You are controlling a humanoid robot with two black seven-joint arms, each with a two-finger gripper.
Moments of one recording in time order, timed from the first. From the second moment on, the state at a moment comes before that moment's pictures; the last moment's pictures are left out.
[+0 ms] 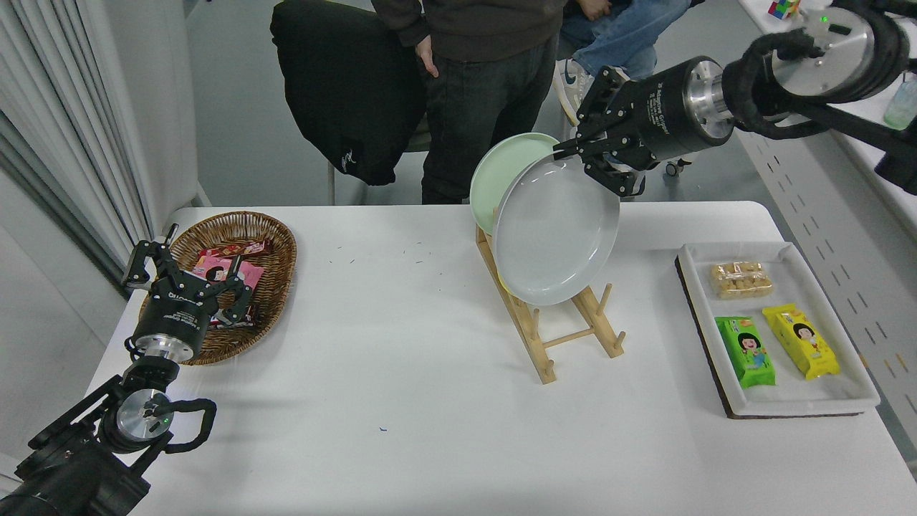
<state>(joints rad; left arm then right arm) -0.41 0.36 -1.02 -0.69 0.06 -0.47 -0.52 1.76 -0.56 -0.10 1.18 0.74 -0.15 -0.66</state>
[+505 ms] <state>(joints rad) -0.41 0.36 -1.02 -0.69 0.06 -0.47 -0.52 1.78 -0.49 -0.10 1.18 0.88 -0.32 -0.70</state>
